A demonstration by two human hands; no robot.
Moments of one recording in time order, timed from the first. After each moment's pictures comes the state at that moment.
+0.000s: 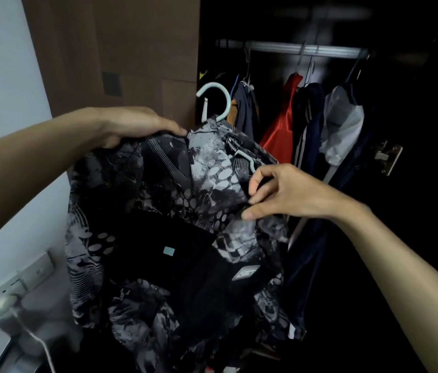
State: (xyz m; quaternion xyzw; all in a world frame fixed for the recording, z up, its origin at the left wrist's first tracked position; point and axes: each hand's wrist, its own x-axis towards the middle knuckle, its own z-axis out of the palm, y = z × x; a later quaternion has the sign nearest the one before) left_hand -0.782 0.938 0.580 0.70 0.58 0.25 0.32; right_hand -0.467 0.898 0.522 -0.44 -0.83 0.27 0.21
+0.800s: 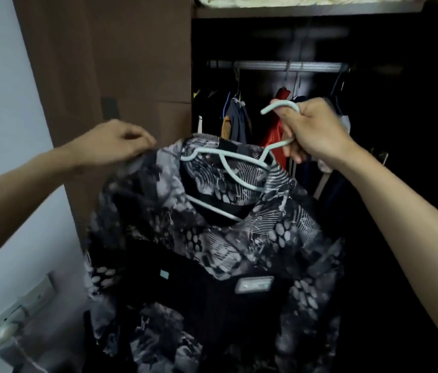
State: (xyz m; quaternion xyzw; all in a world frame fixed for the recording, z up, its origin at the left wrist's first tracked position) left_hand -0.816 0.930 0.579 0.77 0.56 0.29 0.06; right_hand -0.461 0.922 0.599 -0.43 -0.74 0.16 0.49
